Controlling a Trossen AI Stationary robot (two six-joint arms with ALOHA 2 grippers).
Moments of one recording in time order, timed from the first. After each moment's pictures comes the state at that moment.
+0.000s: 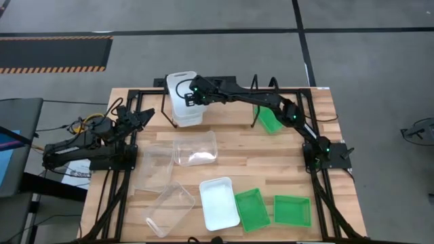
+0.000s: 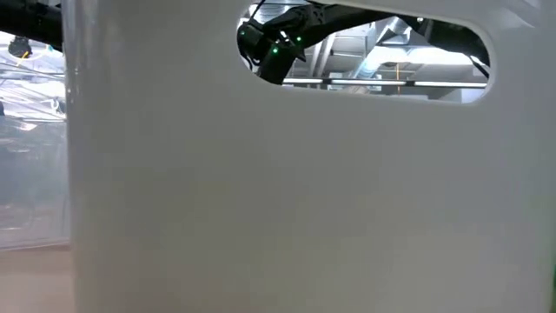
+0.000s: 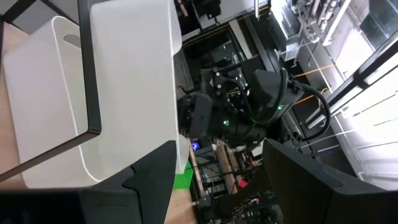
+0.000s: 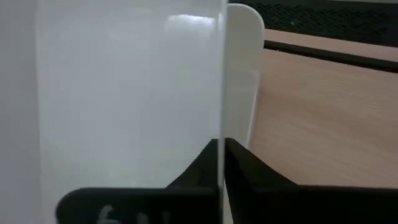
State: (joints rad) left arm 0.18 0.10 0.35 -0.26 -0.47 -1.22; right arm -0.35 2.38 2.30 -0.79 0.21 0.86
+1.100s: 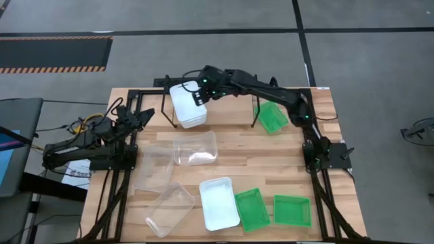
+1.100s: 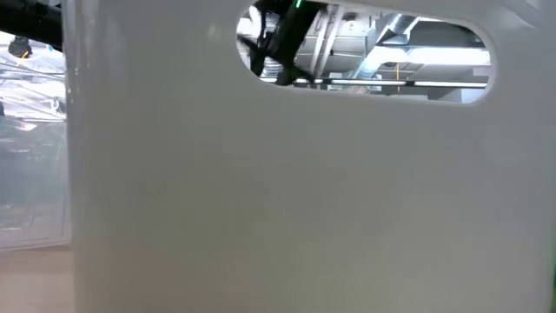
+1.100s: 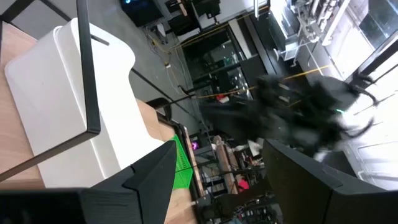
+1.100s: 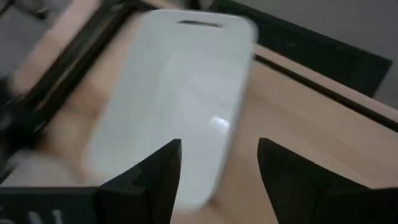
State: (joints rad) left arm 0.18 0.10 0.35 -0.26 -0.47 -1.22; right arm -0.31 2.19 2.35 -1.04 0.17 0.62
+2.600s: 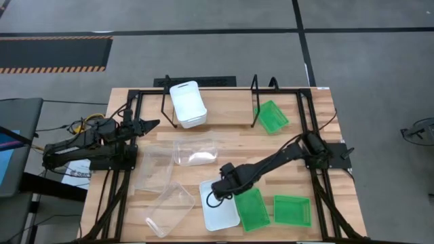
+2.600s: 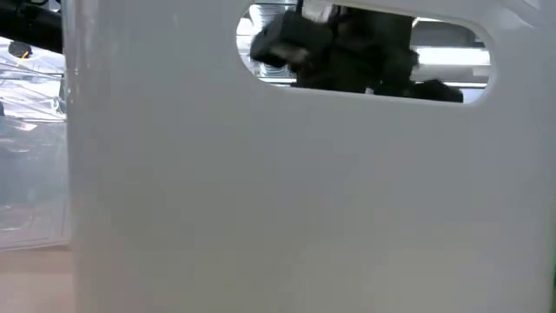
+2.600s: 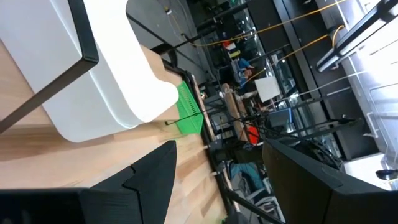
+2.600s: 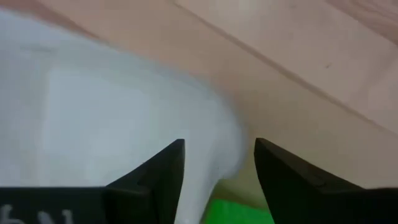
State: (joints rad) left arm 0.18 0.10 0.35 -0.37 -0.25 -1.19; right arm 0.37 2.12 1.65 -0.94 0.08 1.43
